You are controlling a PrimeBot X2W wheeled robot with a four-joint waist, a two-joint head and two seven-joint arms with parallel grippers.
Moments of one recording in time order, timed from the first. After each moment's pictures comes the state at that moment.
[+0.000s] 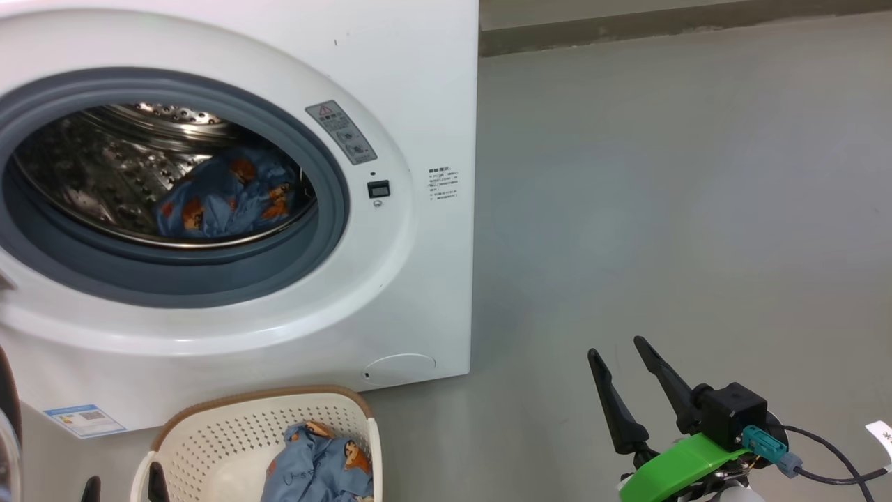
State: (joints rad) left arm 0.24 0.04 0.12 0.01 -0.20 -0.02 -0.26; right arm -0.12 -0.06 0.14 0.27 0.22 0.12 -0.26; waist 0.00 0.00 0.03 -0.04
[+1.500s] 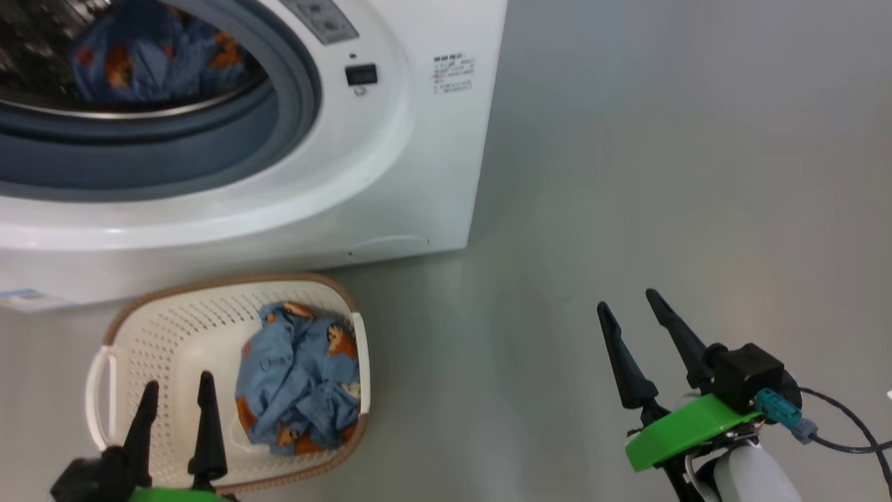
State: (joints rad) left arm -0.02 0.04 0.03 0.21 -0.28 -0.09 -0.26; right arm -0.19 -0.06 0.11 0.24 0.19 0.12 -0.26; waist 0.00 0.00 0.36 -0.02
